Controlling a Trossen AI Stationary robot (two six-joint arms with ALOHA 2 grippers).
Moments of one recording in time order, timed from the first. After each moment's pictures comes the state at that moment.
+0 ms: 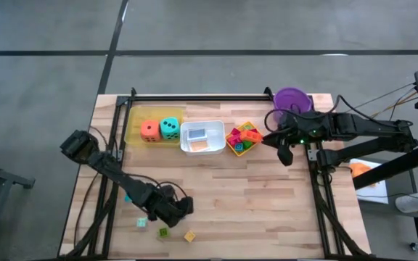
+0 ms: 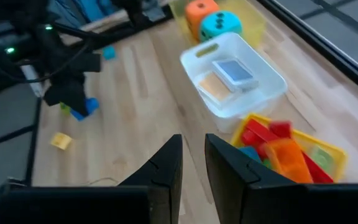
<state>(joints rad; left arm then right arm) -0.60 1.71 0.99 -0.44 -0.14 -2.25 0.02 0.91 1.06 -0.73 0.10 0.41</state>
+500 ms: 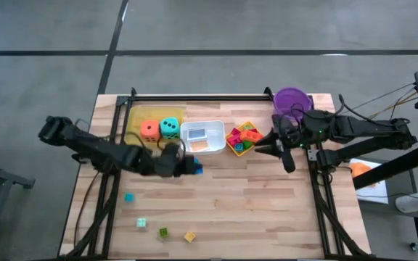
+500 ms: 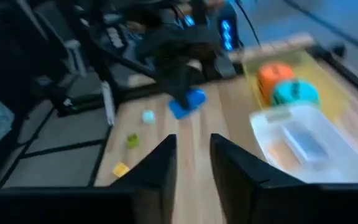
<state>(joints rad) -0.32 1.34 0.99 -0.31 -0.42 -1.62 0.07 0.94 1.06 -0.43 -0.06 0.31</state>
